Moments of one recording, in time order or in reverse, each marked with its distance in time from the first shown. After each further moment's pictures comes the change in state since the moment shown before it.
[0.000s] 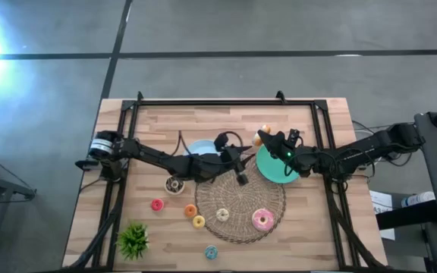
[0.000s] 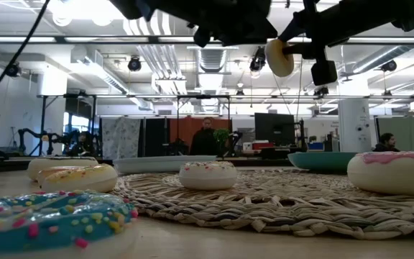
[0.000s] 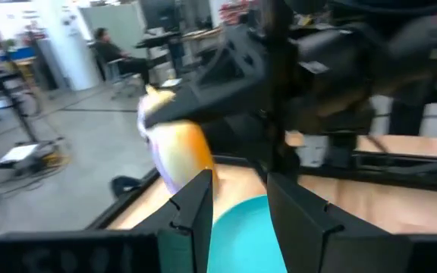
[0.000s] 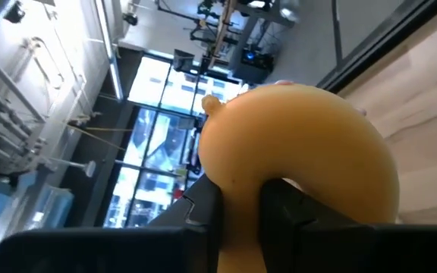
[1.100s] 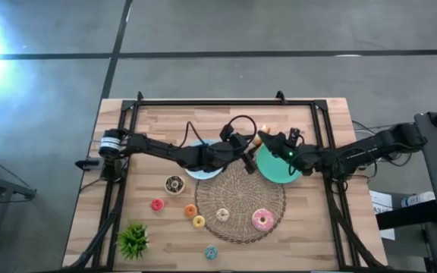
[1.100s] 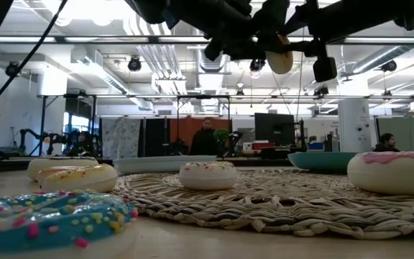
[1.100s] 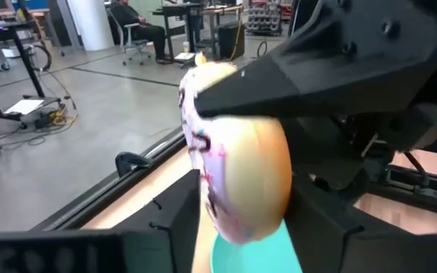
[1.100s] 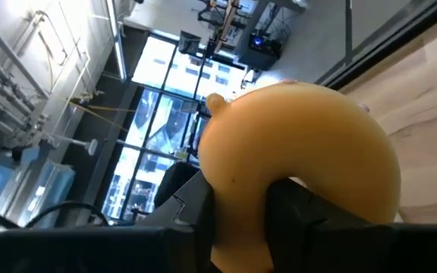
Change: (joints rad) left arm 0.102 0.079 0.142 -0.144 0.038 -0.163; right arm 0.000 -0.043 -0.009 -0.006 -0.082 -0.076
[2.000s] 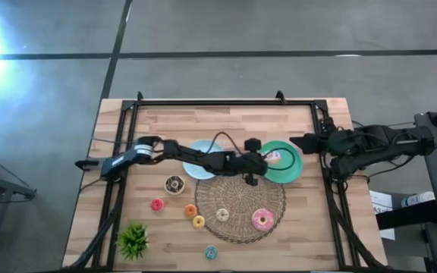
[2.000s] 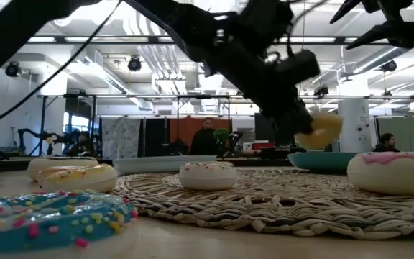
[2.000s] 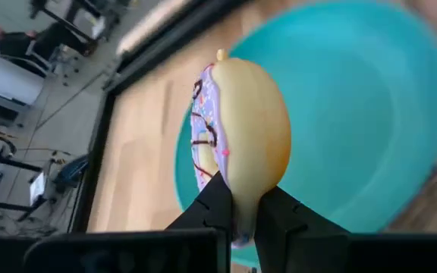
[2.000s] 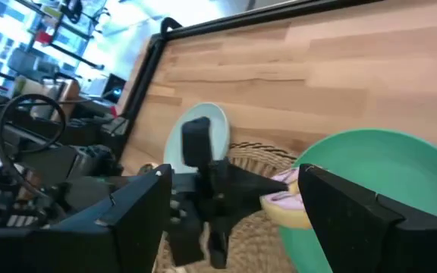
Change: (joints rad) left arm 0.021 0.369 0.329 -0.350 0.165 0.610; right arm 0.010 -0.460 0.384 -1.457 -0.311 -0.003
